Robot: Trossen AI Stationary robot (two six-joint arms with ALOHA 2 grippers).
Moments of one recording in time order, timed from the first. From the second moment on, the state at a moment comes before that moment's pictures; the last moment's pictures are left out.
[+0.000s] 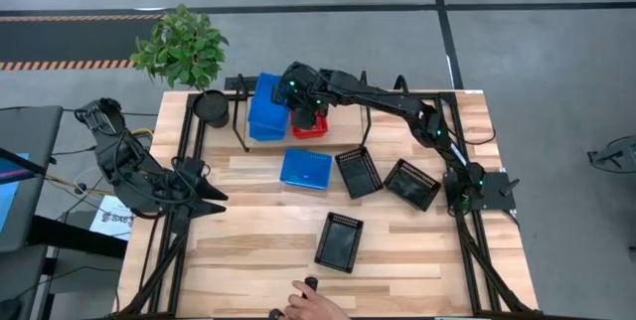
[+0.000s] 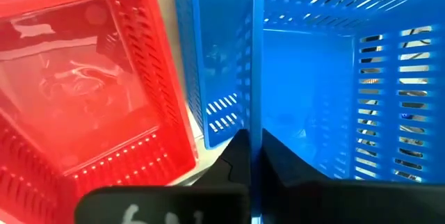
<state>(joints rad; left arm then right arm) -0.84 0.70 0.94 -0.73 -0.61 -0.88 -0.36 2.31 2.33 -0.83 0.04 -1.89</state>
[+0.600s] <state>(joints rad) -0.84 0.70 0.94 -0.75 -0.61 -0.88 -0.38 2.36 2.33 -0.83 -0.06 -1.87</state>
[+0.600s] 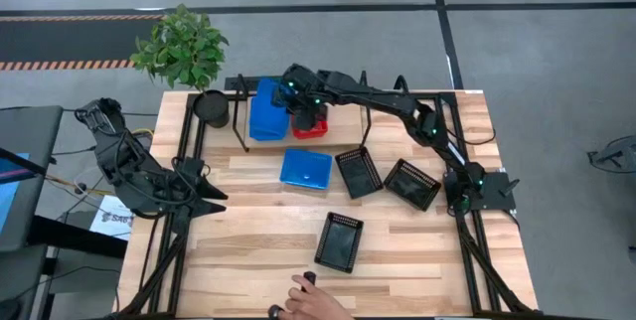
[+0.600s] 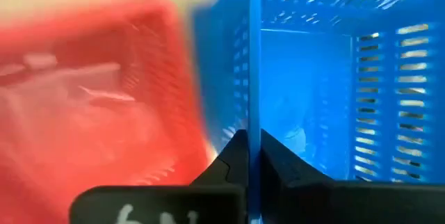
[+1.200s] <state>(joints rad) -0.84 0.70 0.94 -0.78 -0.62 -0.88 -0.40 2.39 2.33 -0.75 -0.03 -1.91</state>
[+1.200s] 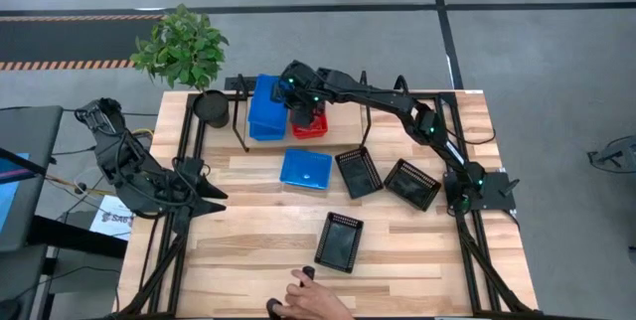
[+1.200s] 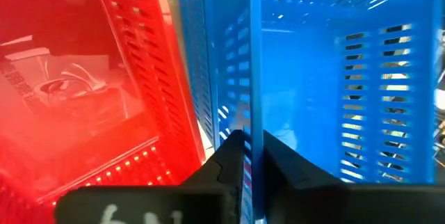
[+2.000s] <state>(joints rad) -0.84 0.70 0.94 -0.78 -0.62 -0.86 -0.37 2.37 2.36 -0.72 0.00 -1.73</state>
